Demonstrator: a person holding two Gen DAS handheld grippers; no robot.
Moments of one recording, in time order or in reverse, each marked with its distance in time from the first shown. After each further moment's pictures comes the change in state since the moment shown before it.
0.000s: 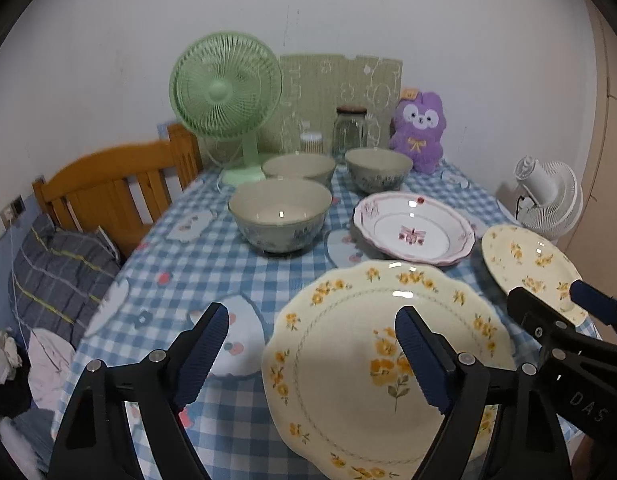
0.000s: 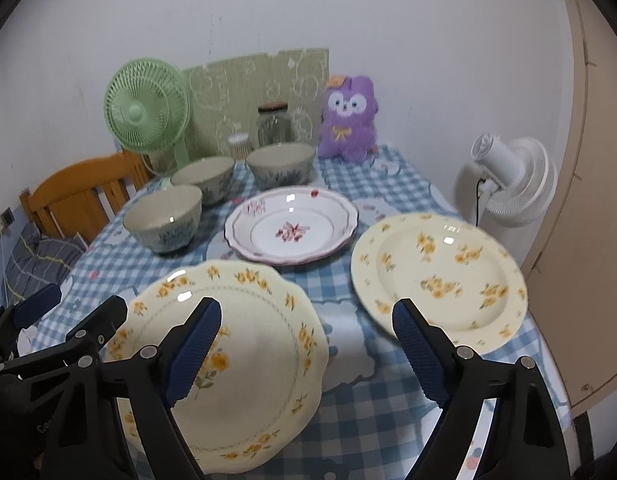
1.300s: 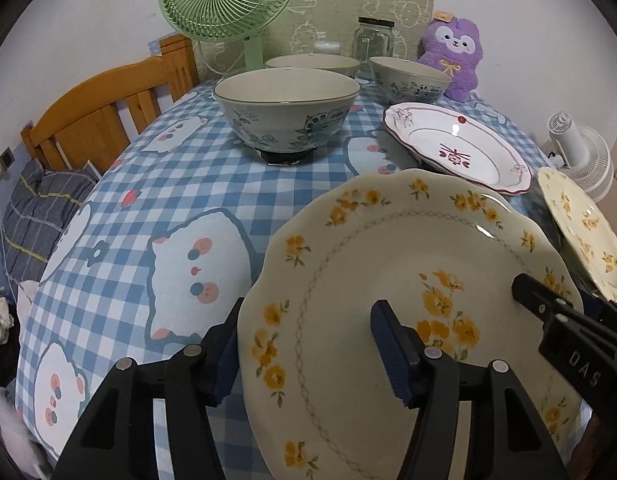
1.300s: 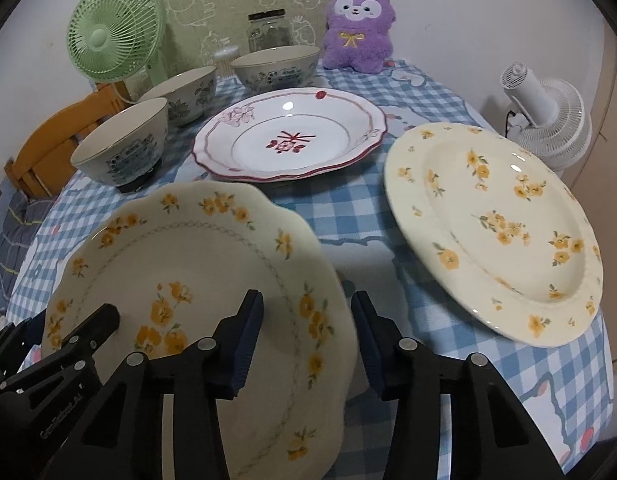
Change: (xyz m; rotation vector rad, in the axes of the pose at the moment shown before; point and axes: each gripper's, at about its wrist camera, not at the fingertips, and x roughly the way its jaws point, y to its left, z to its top) left arm 0.077 0.009 -0.027 -0.050 0.255 0.020; right arm 0.092 0.004 -0.018 0.000 0.247 0.016
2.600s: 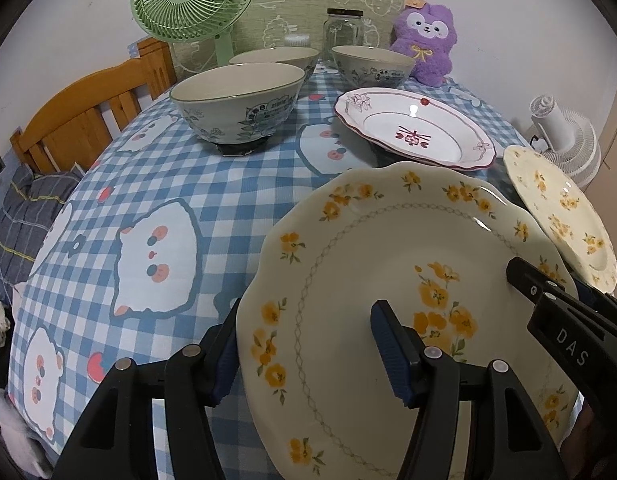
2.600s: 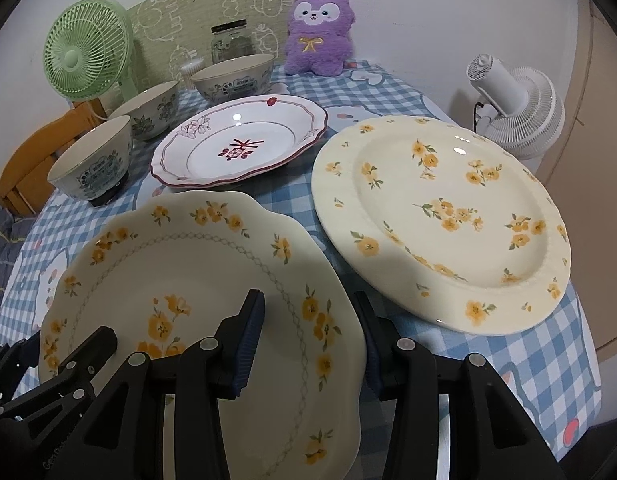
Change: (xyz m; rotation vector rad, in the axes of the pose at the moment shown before) left arm -0.007 -0.036 -0.008 0.039 0.024 -0.037; right arm -0.011 -0.037 -0.006 0.076 -0.021 -0.058
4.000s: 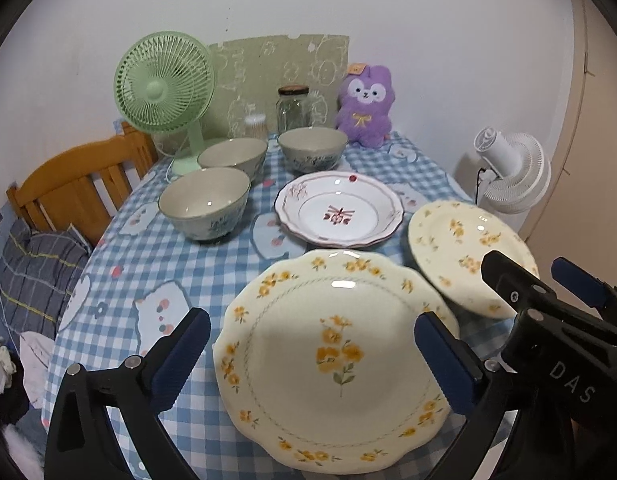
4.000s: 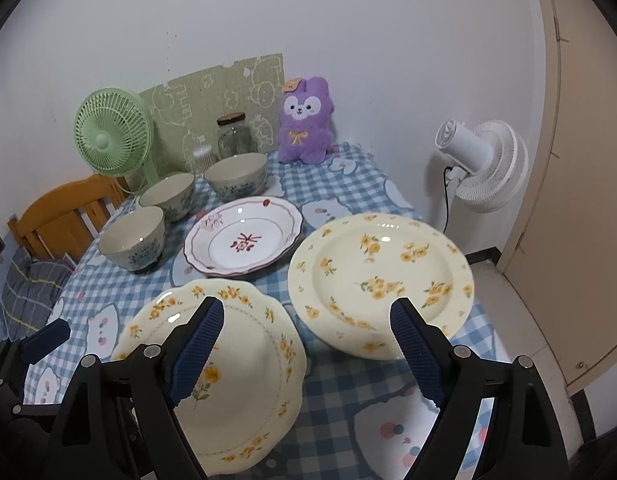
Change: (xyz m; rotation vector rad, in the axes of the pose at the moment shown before) left arm -0.100 -0.046 0.024 0.088 -0.178 -0.056; right arm -0.122 -0.031 0.019 0.029 -0.234 0.017
